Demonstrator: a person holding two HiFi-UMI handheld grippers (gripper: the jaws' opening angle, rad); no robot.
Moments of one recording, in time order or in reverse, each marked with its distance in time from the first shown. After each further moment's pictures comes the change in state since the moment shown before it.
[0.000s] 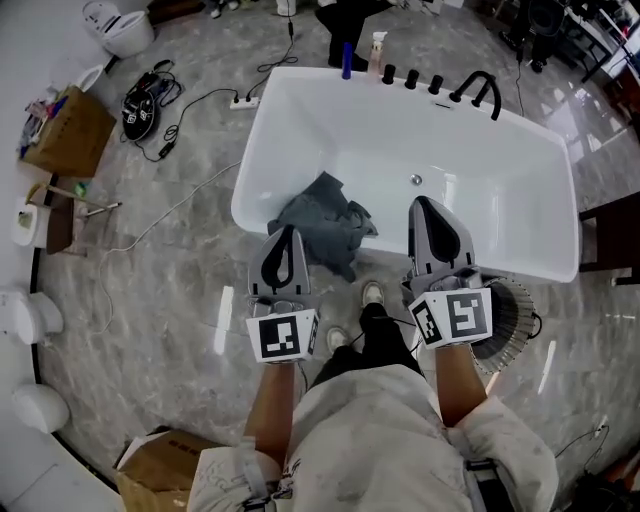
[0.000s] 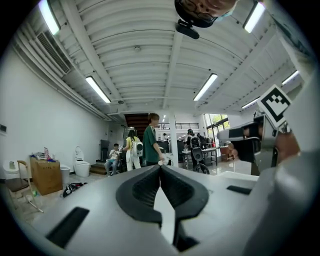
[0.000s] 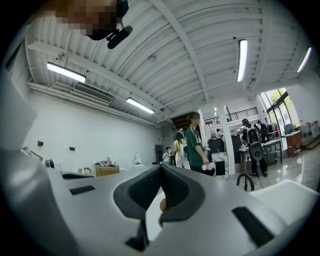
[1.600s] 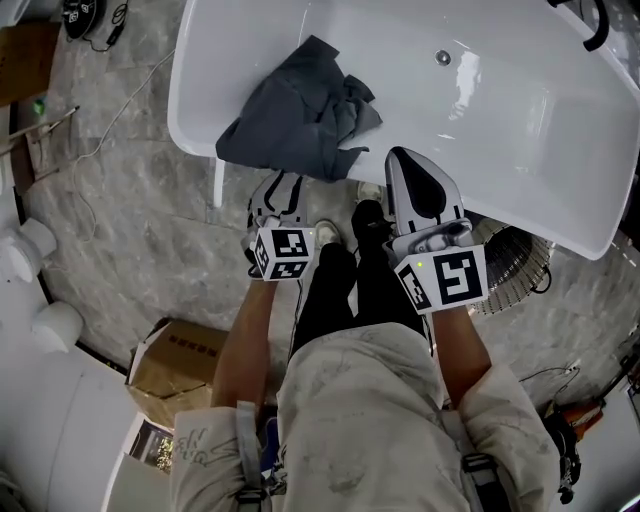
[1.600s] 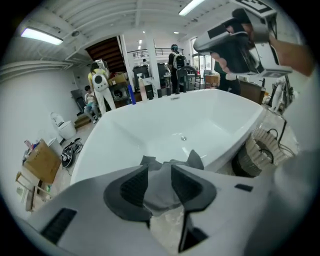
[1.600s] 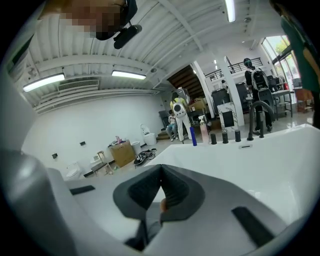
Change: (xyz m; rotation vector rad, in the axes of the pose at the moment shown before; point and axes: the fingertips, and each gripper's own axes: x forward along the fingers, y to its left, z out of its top) left arm 0.103 -0.031 -0.396 0.245 0.864 -0.156; right arm 0.110 -0.076 -0.278 0.238 0.415 0.158
